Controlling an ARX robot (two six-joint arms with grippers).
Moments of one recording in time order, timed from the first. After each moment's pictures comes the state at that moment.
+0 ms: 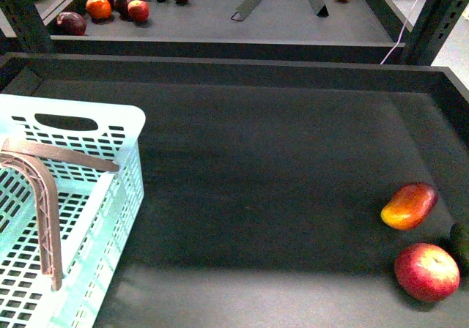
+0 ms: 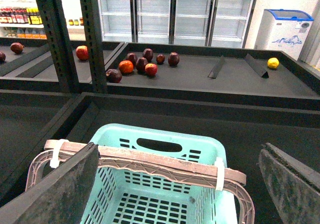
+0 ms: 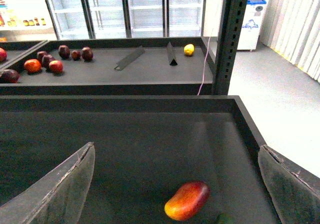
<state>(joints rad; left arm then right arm) 0.00 0.01 0.02 0.00 0.00 -0.01 0.00 0.01 0.02 0.00 0.00 0.00</state>
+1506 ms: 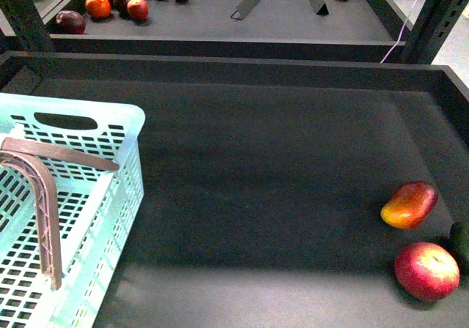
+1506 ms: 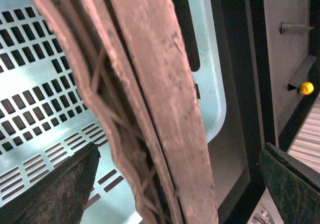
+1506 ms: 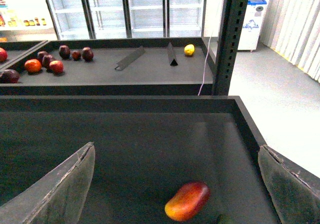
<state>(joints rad) 0.07 1.52 0.57 0.23 0.08 -1.15 0.00 0.01 0.02 0.00 0.00 0.00</state>
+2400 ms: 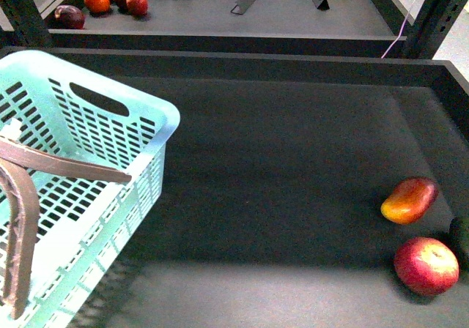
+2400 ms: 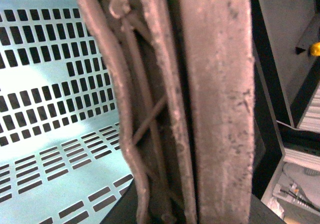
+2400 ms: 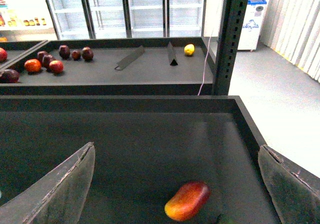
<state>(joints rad) -0.05 1.32 0.63 -0.03 0.08 -1.05 0.00 0.01 0.02 0.00 0.00 0.00</state>
